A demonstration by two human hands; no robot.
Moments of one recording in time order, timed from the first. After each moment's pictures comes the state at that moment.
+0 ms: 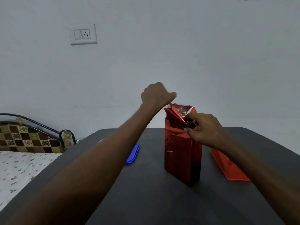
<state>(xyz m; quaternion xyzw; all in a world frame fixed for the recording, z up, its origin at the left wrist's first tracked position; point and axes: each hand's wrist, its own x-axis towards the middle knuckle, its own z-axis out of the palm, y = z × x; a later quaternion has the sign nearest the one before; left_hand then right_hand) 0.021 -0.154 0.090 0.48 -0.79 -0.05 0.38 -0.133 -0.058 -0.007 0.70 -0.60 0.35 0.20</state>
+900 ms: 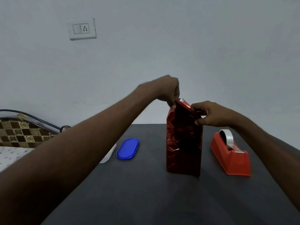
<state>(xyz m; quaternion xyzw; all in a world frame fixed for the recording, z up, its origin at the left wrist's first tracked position) 0.022 -0.144 0.122 0.31 -0.94 0.09 0.09 -0.173 -0.068 0.032 0.75 -0.60 0.26 -0.07</state>
